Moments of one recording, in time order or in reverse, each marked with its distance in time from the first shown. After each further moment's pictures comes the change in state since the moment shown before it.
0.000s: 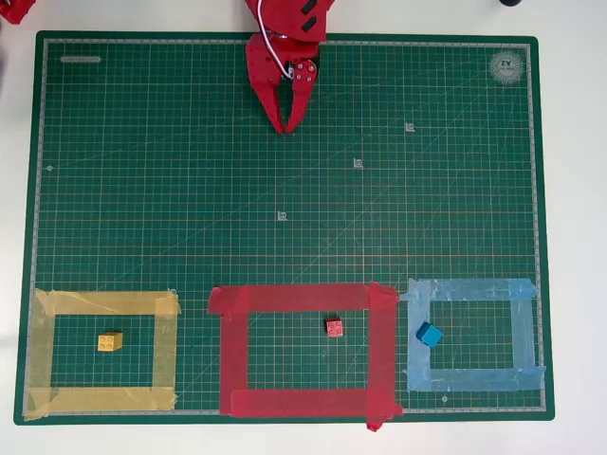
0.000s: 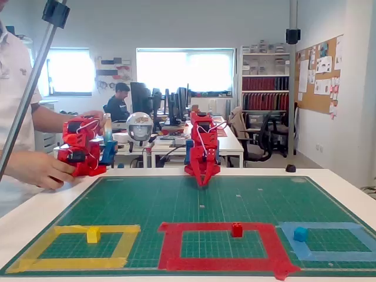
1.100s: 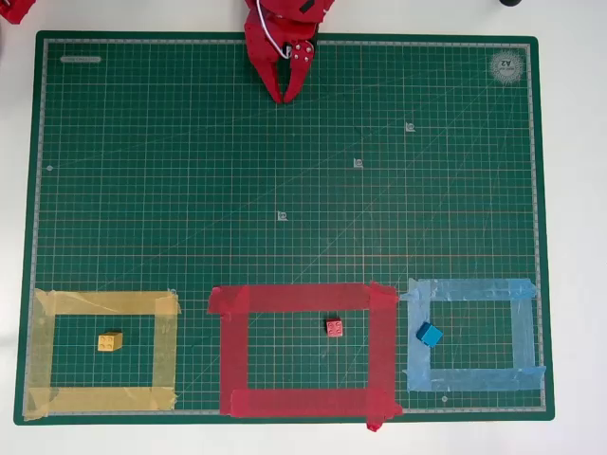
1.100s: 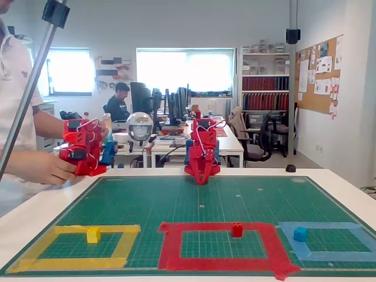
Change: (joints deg) arm 1.1 17.1 0.0 27.5 -0.1
